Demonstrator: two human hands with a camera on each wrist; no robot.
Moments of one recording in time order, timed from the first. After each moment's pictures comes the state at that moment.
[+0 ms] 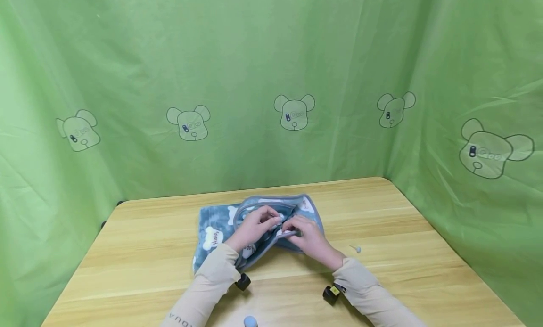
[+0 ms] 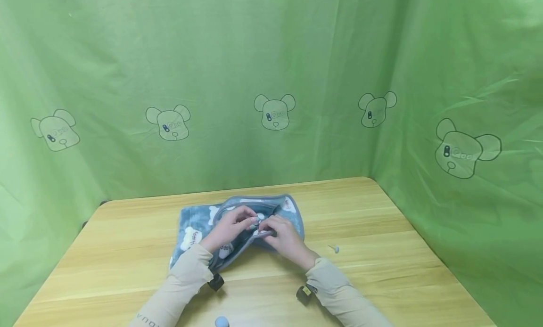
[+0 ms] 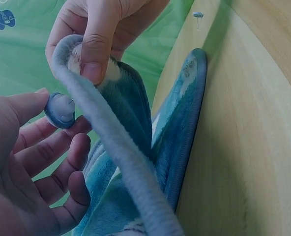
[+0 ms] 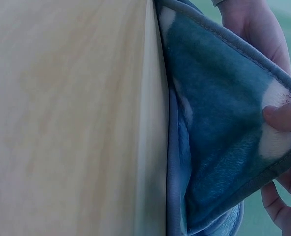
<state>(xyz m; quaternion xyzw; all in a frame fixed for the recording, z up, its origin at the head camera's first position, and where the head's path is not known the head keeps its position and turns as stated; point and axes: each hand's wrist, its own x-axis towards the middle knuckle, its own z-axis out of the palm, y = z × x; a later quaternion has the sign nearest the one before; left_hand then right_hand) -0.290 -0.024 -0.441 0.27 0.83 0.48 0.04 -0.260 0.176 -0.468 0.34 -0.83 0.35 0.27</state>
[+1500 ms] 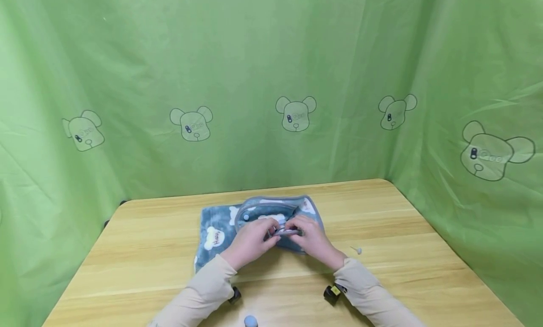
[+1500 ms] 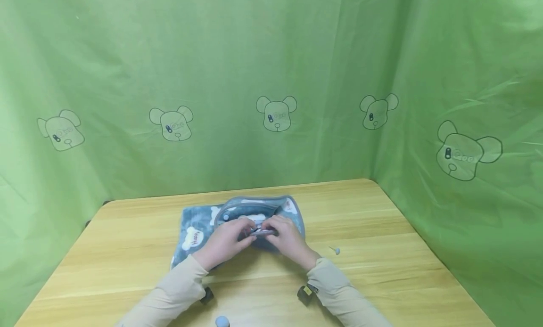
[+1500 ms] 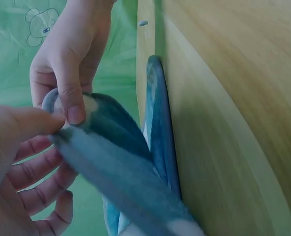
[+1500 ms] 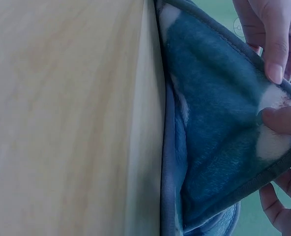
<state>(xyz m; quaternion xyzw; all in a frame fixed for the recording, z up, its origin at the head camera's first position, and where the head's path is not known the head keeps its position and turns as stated) -0.252 -0.029 -0.431 0.35 0.89 0.24 -0.15 -0.260 0.176 -0.464 0.33 -0.84 0.33 0.29</state>
